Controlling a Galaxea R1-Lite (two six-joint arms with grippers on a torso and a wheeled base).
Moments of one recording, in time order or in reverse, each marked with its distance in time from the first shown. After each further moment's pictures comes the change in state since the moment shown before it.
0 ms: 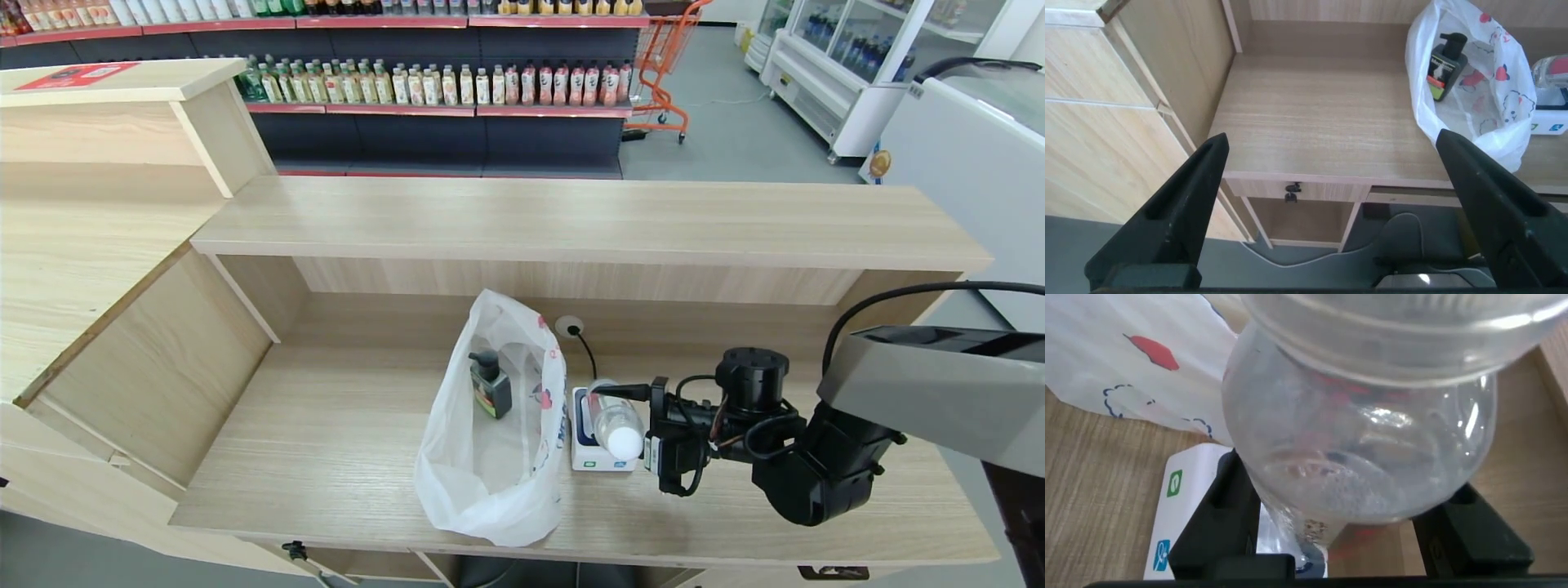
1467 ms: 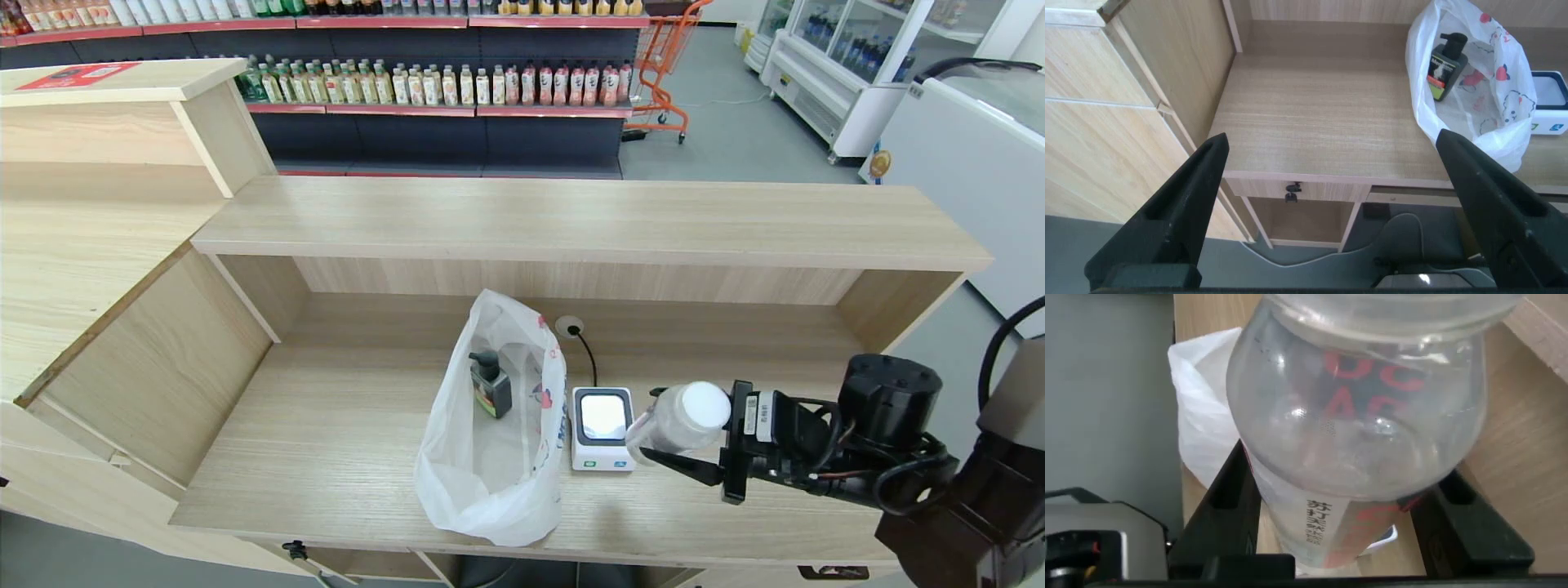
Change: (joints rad) left arm 0.000 0.000 0.000 0.000 0.000 0.000; right arm -0.023 -0.348 0.444 -0.214 -0.005 0.683
